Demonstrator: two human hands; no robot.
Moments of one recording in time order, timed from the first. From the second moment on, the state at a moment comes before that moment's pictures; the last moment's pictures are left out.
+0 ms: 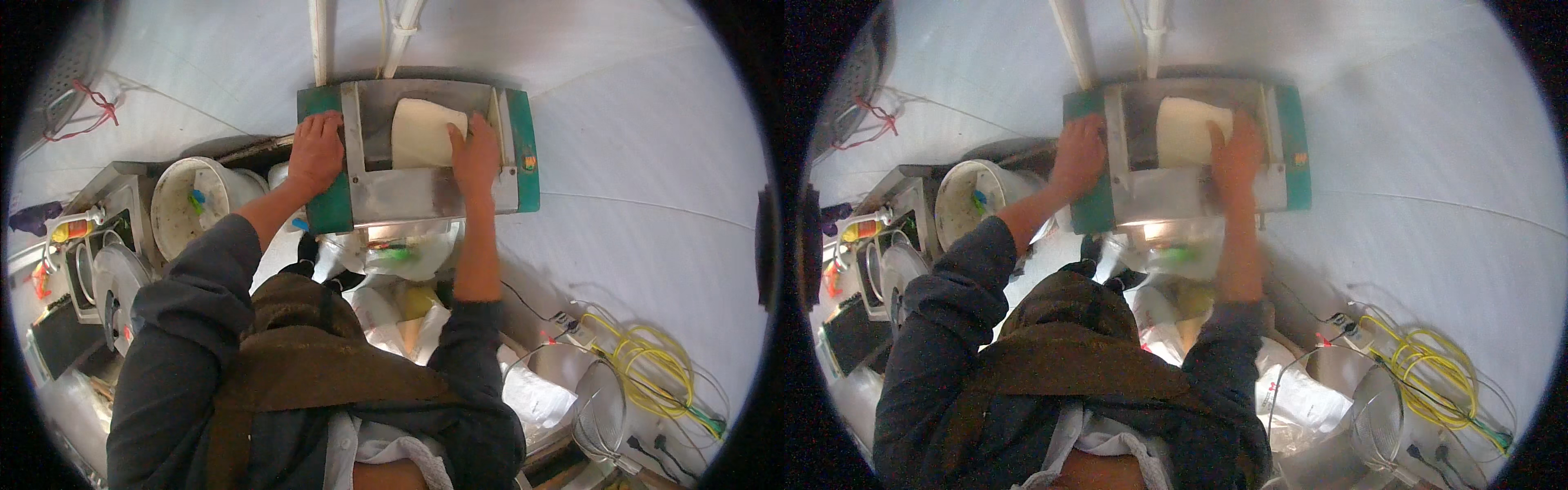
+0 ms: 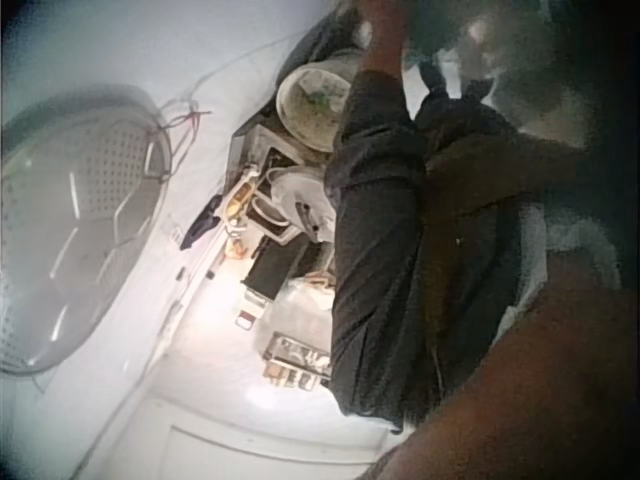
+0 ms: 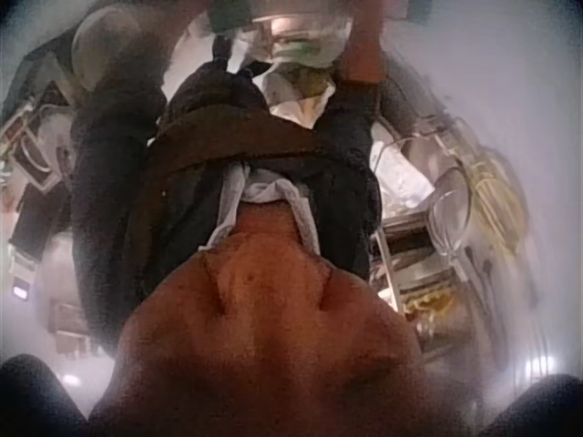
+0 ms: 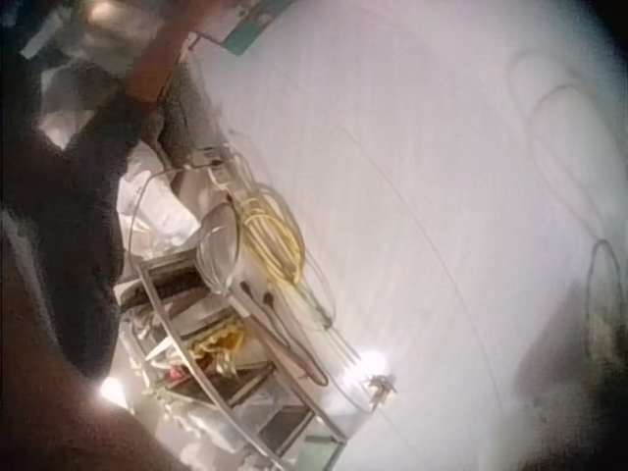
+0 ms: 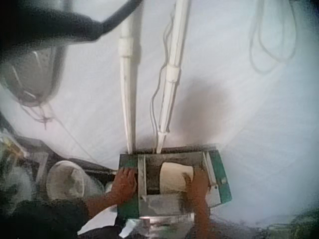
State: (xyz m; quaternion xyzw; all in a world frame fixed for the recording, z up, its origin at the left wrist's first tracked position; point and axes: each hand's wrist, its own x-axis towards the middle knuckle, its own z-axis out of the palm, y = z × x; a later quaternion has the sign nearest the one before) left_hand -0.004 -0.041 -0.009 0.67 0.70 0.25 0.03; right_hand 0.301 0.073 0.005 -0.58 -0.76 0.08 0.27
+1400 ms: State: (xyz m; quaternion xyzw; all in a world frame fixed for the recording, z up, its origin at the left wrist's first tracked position) left_hand -0.022 -0.039 -0.020 0.68 0.70 0.23 -0.01; right_hand 0.321 -0.126 -0.319 -0.57 0.00 0.65 0.50
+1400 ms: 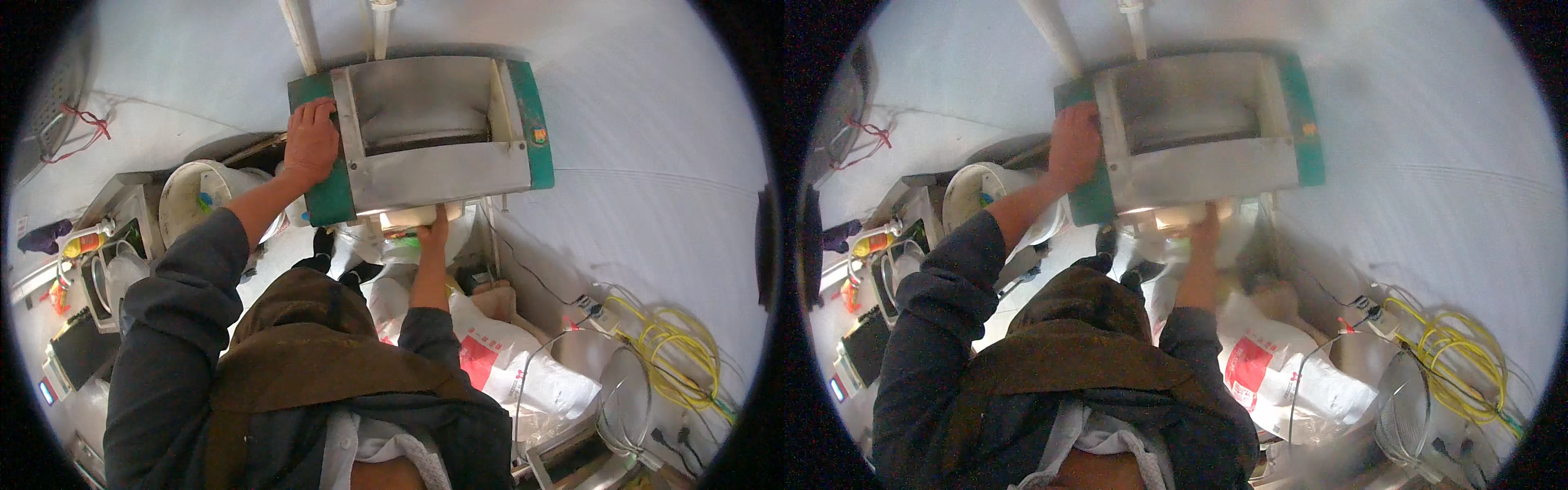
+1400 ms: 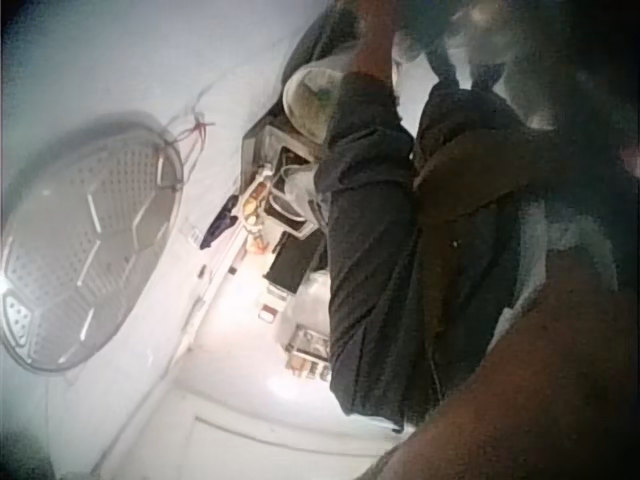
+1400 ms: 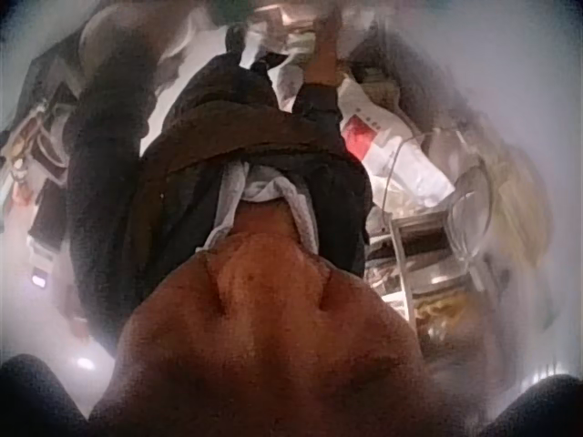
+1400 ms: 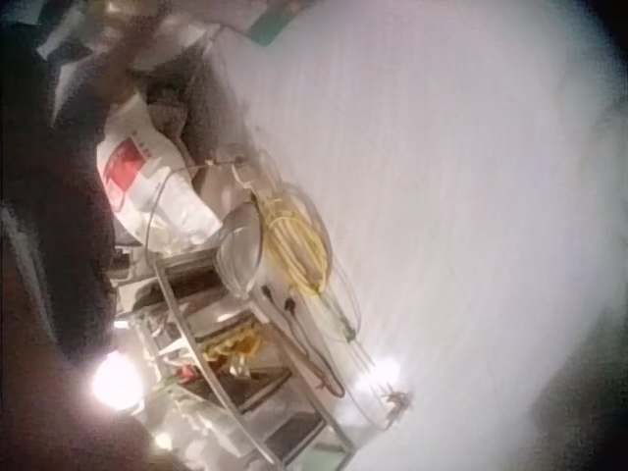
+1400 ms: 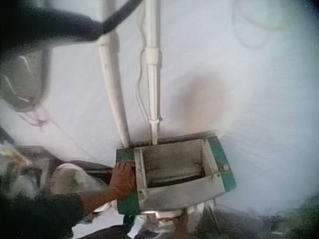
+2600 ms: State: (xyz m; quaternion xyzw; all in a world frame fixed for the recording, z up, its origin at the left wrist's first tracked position) left_hand -0.014 -0.044 -0.016 0.70 0.68 0.23 -0.01; right_hand 0.291 0.159 0.010 -0.46 -0.81 0.35 -0.09
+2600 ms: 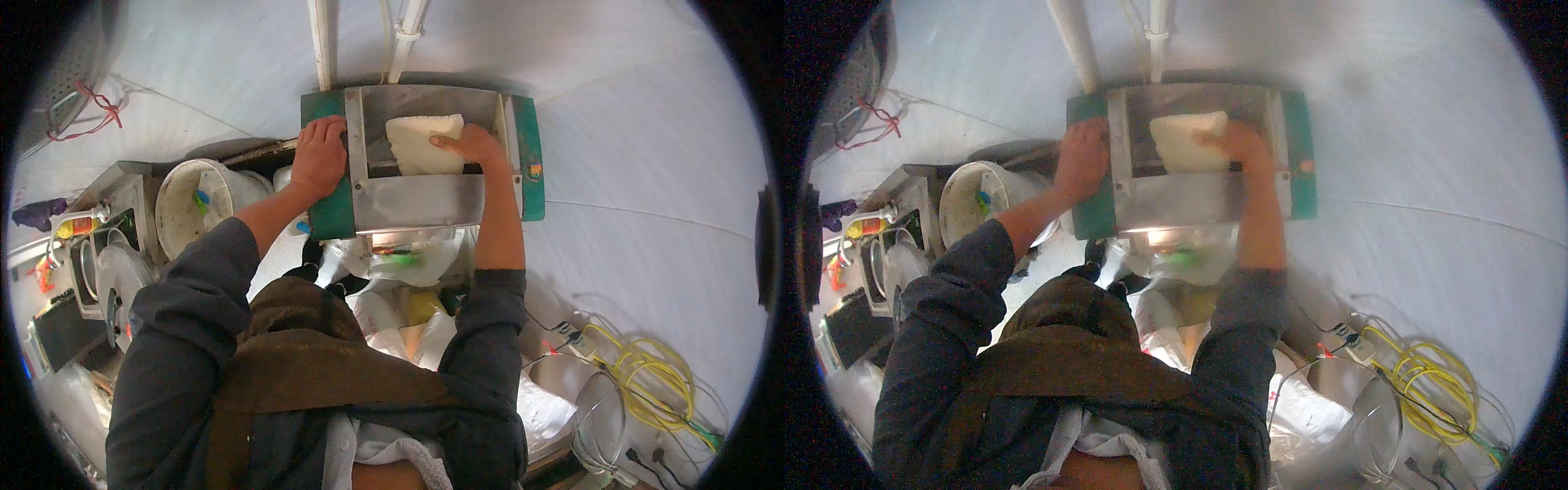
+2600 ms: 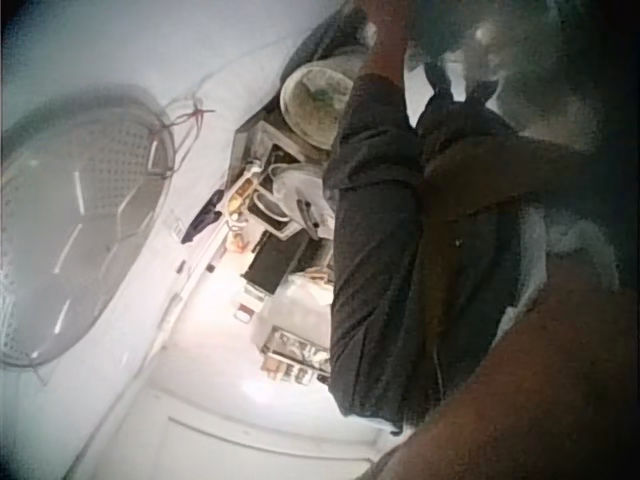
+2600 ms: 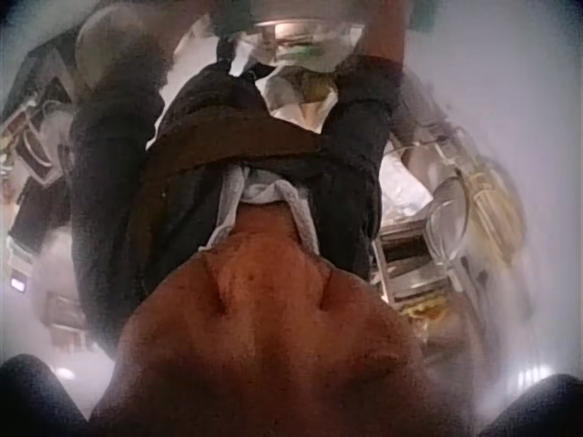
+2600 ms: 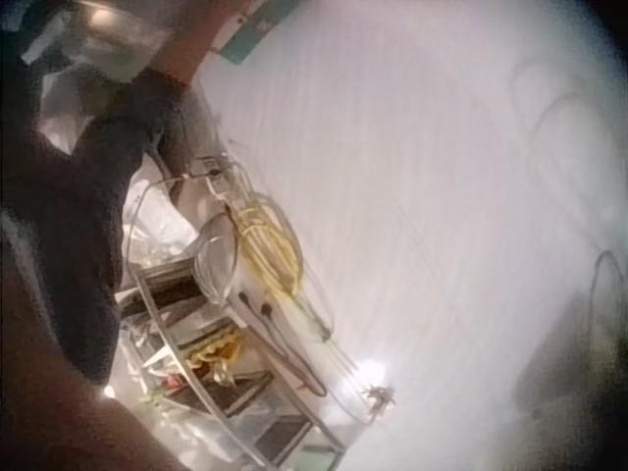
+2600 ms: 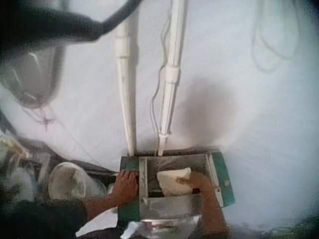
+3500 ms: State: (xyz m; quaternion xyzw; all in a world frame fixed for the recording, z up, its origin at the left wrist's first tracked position) left_hand -0.012 -0.042 -0.012 0.68 0.69 0.26 0.00; right_hand 0.301 -0.062 -0.297 -0.52 -0.77 0.08 0.36
